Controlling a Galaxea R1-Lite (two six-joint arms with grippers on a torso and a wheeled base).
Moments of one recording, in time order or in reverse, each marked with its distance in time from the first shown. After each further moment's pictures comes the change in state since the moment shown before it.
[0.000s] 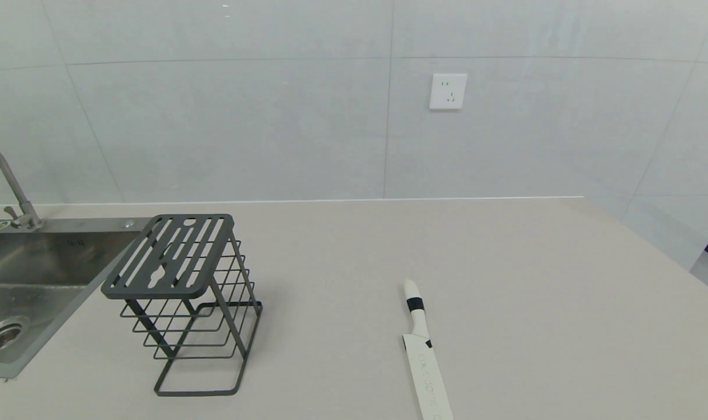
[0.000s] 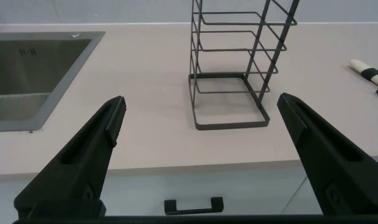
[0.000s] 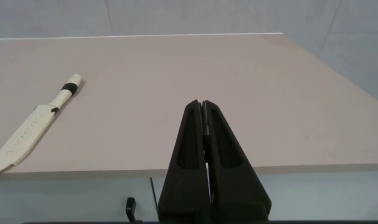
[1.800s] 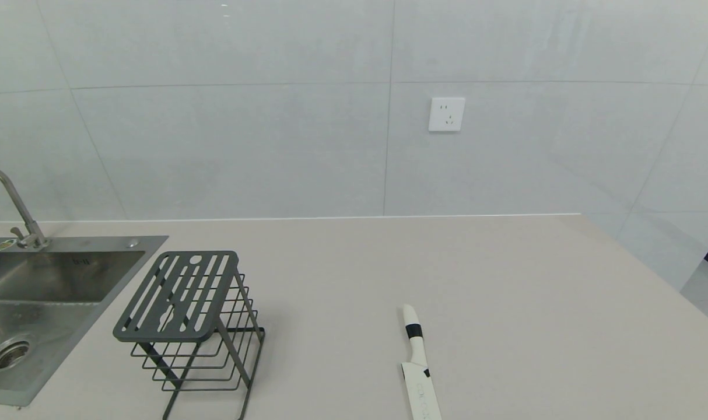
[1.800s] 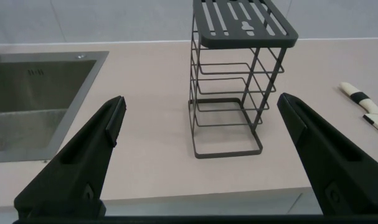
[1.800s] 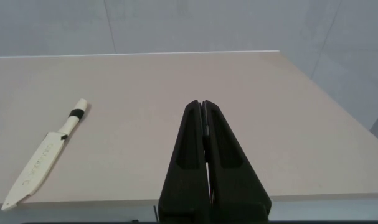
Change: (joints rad) left arm 0.000 0.000 0.000 0.000 0.000 0.003; right arm 0.000 0.000 0.000 0.000 0.000 0.002
